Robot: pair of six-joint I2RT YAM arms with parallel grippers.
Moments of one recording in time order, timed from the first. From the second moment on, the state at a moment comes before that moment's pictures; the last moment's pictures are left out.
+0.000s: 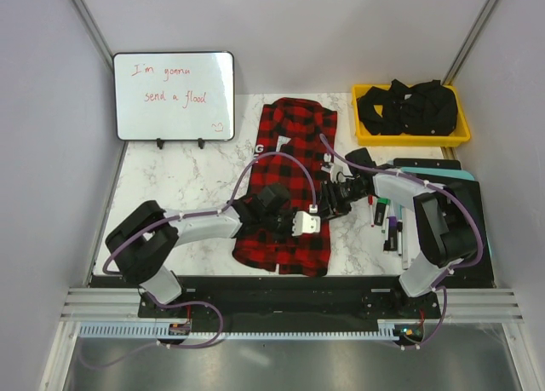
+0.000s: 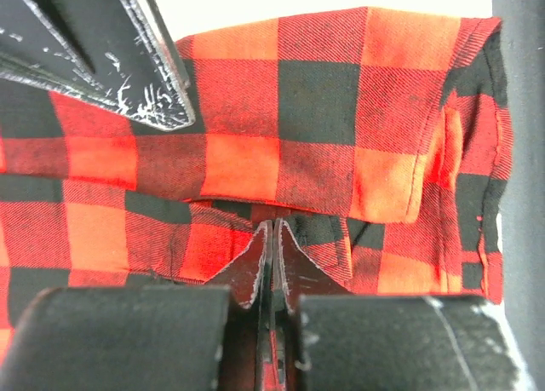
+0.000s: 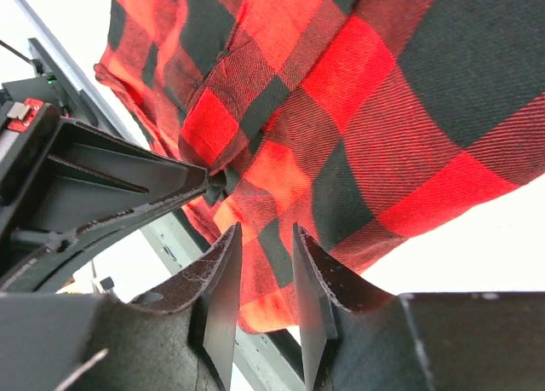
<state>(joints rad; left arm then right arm) -0.92 1.61 0.84 -0.06 0.40 0.65 0.31 1.67 0.92 -0.48 -0.77 0.15</state>
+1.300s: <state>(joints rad) -0.47 1.70 1.01 -0.19 0.82 0.34 0.82 1.45 0.89 -0.67 -0.61 -1.24</state>
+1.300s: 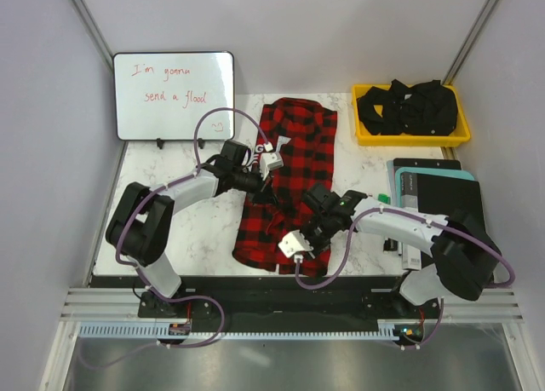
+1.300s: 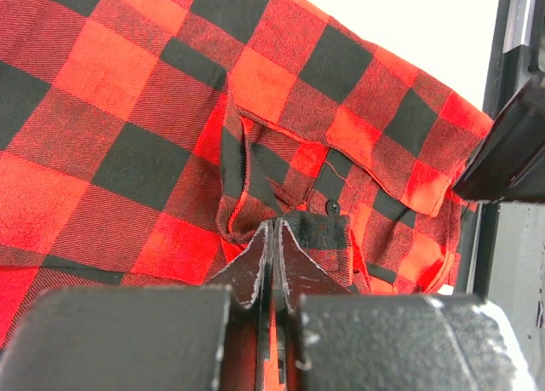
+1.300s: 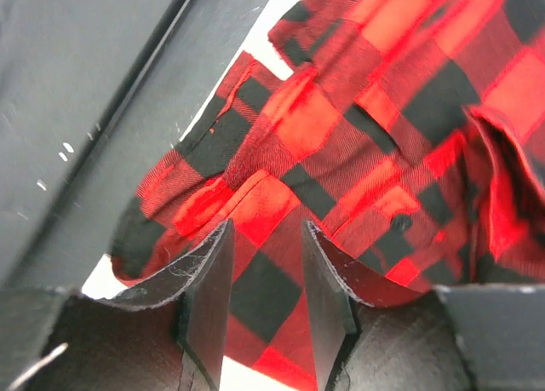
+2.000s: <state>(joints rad) -0.46 1.70 1.01 -0.19 0.85 0.33 0.85 1.65 1.01 -0.73 -0.50 -1.57</state>
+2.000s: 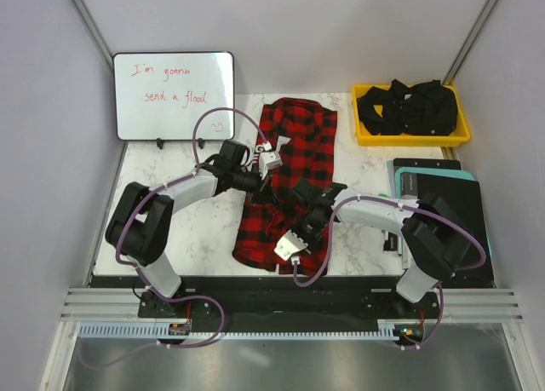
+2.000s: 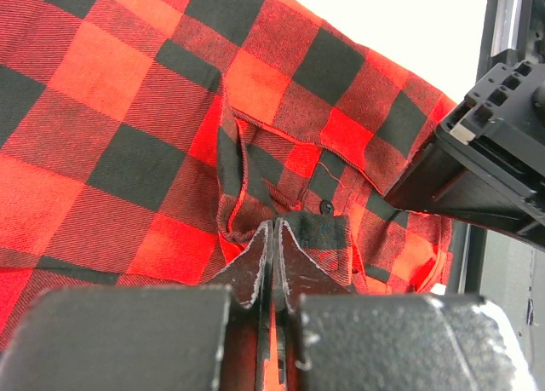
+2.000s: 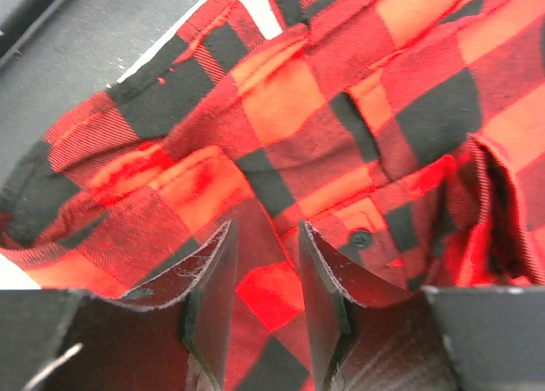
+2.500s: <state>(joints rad) -0.46 1.71 1.01 -0.19 0.85 0.33 0.85 1.73 1.04 -0.77 -0.44 -1.65</state>
